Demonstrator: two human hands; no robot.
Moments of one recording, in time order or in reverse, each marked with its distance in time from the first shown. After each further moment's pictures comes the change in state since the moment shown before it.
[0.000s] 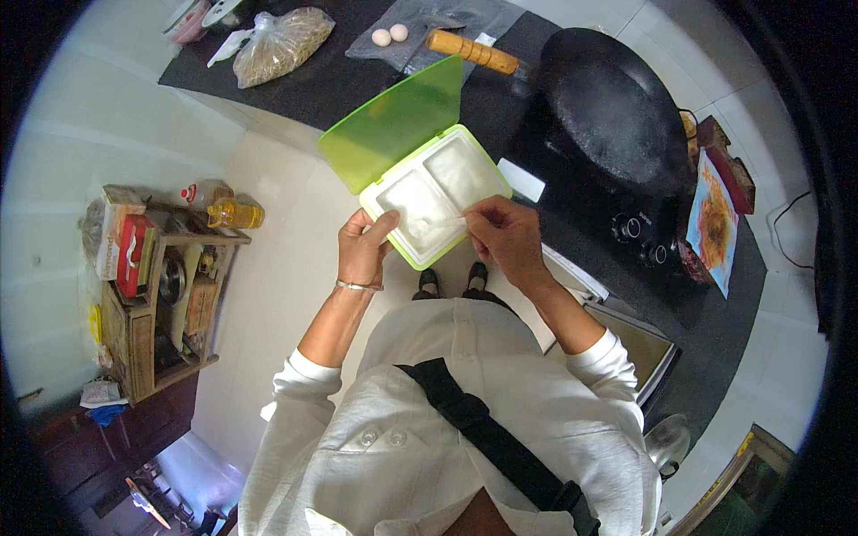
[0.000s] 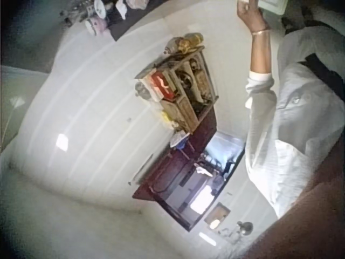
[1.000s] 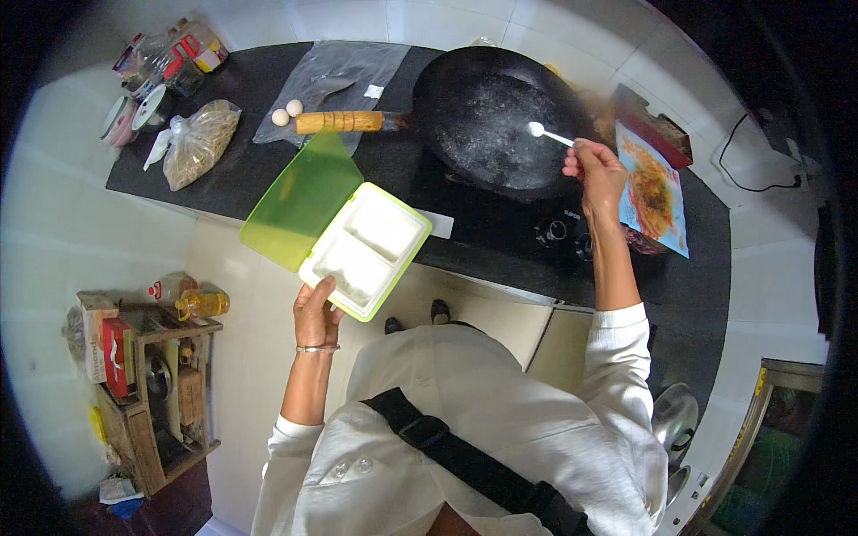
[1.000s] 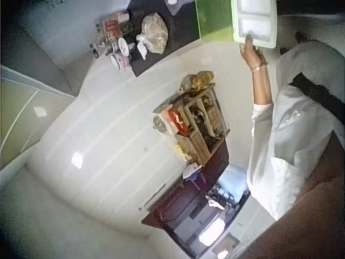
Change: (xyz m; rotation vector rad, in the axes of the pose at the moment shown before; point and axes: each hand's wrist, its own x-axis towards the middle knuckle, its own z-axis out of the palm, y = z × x) left_hand 0.002 -0.018 0.032 -0.073 -0.046 -0.088; right_hand 0.020 -0.056 -0.251 0.098 0.826 -0.324
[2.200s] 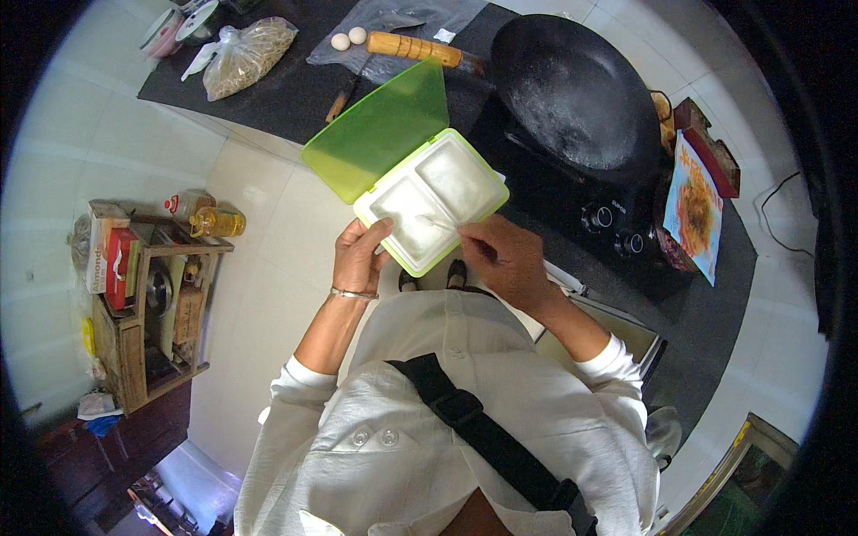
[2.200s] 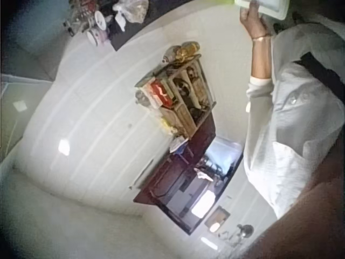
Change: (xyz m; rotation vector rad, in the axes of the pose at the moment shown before) left_hand -0.002 0.002 -0.011 0.008 -0.034 -0.039; right_hand -0.195 0.007 0.110 -0.454 -0.885 -0.555
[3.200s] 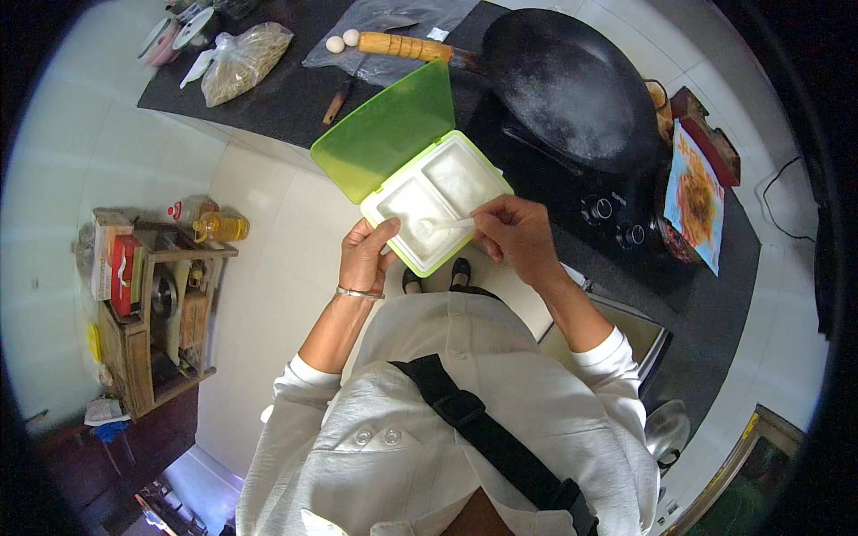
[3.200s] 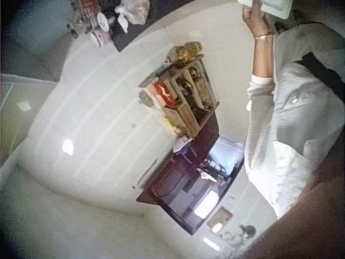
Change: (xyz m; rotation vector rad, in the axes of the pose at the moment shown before) left_hand -0.007 0.007 0.008 -0.061 -0.001 -0.014; right_hand 0.008 0.009 -0.001 0.735 0.034 0.786
